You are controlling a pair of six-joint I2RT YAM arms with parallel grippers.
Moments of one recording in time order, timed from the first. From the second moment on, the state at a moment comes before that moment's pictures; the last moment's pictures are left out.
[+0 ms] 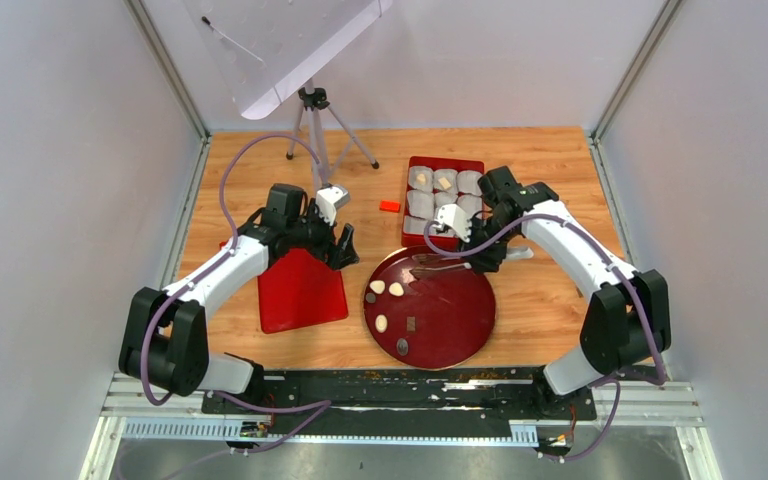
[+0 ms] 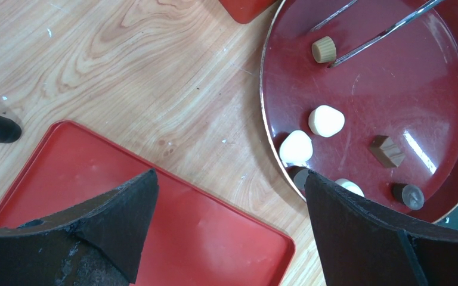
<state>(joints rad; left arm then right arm) -0.33 1.38 0.87 -0.27 0.56 0.16 0.37 1.53 1.25 -1.04 -0.34 -0.95</state>
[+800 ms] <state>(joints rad) -0.33 1.38 0.87 -0.26 0.55 0.16 0.34 1.50 1.38 -1.09 -0.37 -0.94</state>
